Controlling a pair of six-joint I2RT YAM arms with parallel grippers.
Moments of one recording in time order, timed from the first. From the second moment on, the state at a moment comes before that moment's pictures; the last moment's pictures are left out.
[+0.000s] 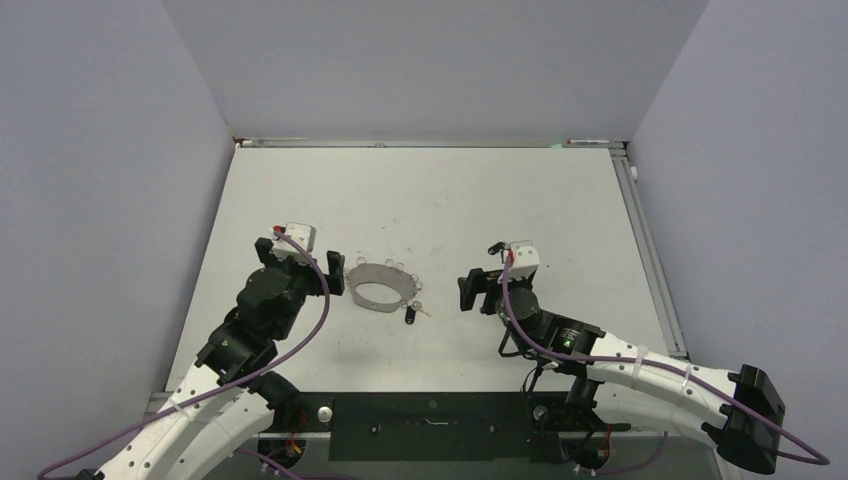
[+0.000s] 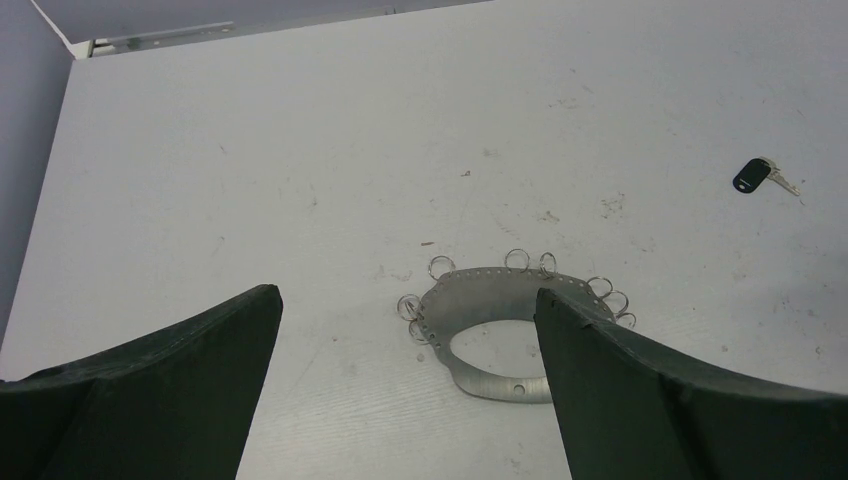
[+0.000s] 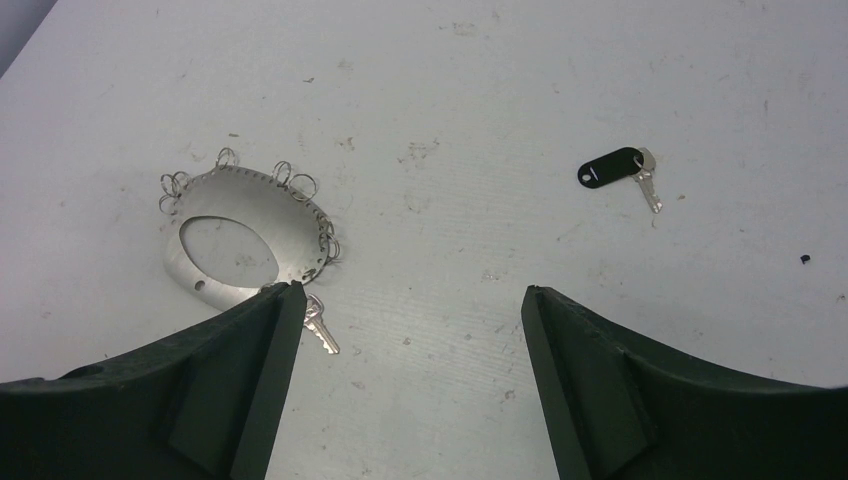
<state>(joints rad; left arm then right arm) -0.61 0.55 0.64 -0.30 -0.41 -0.09 1.03 0.86 0.50 0.00 0.65 0.46</state>
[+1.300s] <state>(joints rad) -0.60 0.55 0.64 -0.30 -0.36 -0.09 0.44 1.58 1.00 -0.29 0.39 0.52</state>
